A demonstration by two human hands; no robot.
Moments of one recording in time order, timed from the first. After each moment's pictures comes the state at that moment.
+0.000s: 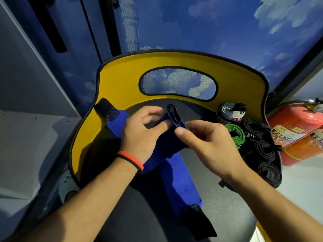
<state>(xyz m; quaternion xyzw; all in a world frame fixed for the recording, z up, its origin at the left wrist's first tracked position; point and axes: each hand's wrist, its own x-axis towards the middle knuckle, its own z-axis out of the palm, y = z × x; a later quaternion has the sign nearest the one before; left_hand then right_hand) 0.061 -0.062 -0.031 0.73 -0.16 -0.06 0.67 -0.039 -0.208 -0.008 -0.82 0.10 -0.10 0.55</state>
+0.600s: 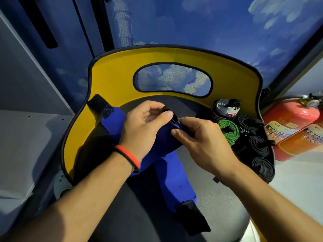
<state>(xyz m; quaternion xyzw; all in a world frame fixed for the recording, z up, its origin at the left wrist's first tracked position) 0.060 -0.078 -0.028 0.69 -0.14 -0.08 0.71 -0.035 -0.216 -0.017 -0.92 0.09 -0.10 0.37</state>
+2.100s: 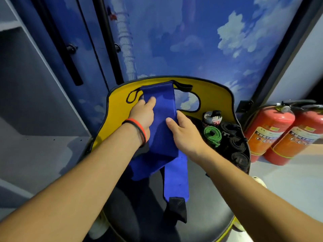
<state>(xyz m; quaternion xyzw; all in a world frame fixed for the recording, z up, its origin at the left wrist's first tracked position) 0.065 -0.086 0.045 0.70 -0.04 -0.14 0.70 -0.033 -0.185 0.013 -0.78 0.12 -0.15 0.59</state>
